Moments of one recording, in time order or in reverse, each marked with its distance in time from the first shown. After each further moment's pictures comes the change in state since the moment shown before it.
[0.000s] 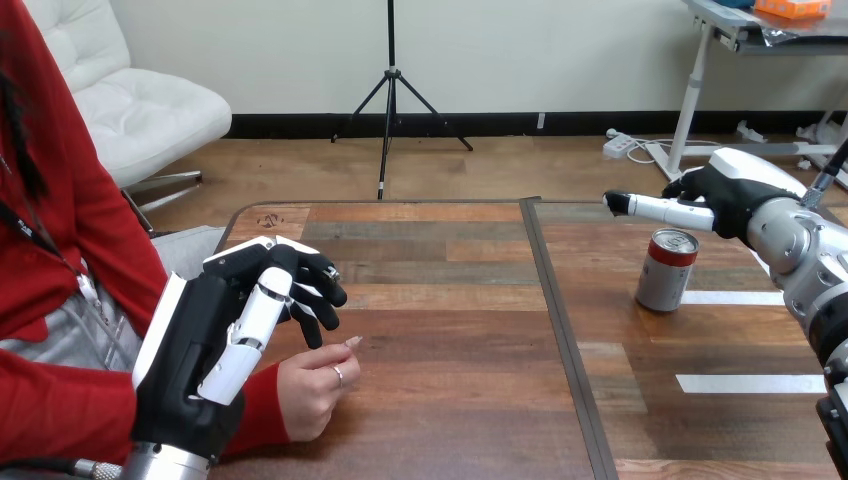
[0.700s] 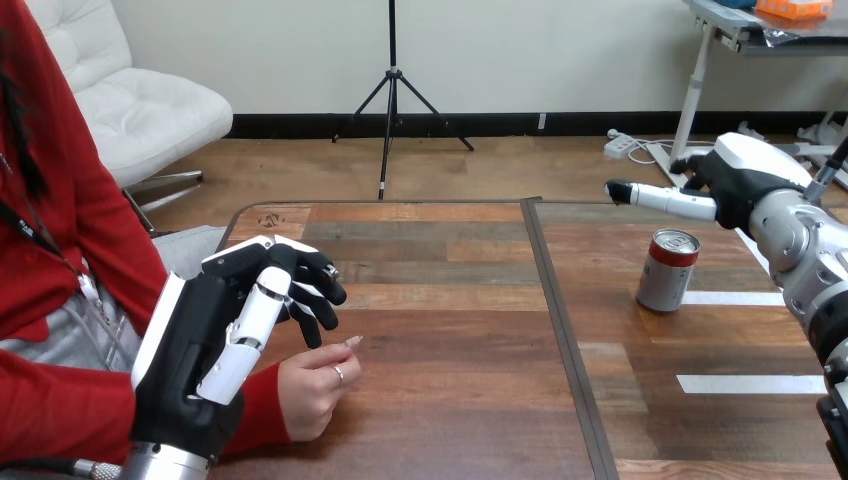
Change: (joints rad) left arm 0.000 0.001 0.000 0.000 -0.003 0.000 0.001; right arm 0.000 0.001 -0.012 -0.011 -0.026 0.002 -0.061
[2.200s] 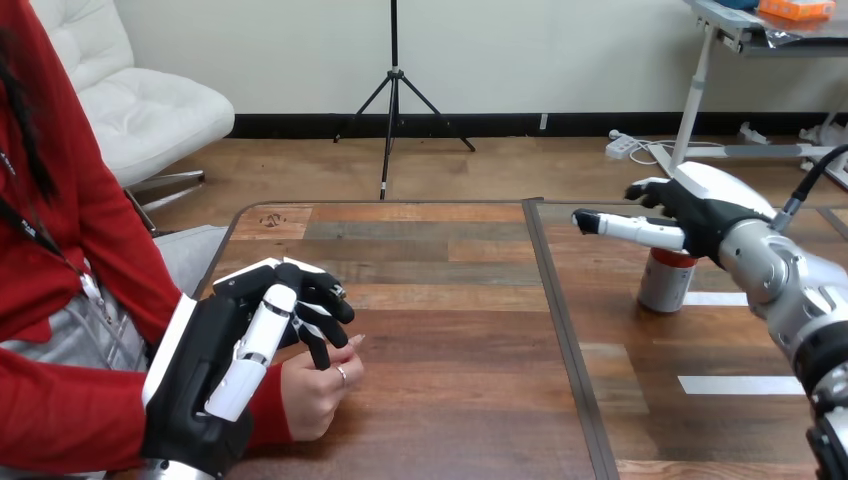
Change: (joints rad) left arm 0.042 0.000 -0.024 -0.010 -0.017 0.041 -0.001; right arm 0.087 0.033 -0.052 -0.049 -0.021 -0.106 0.011
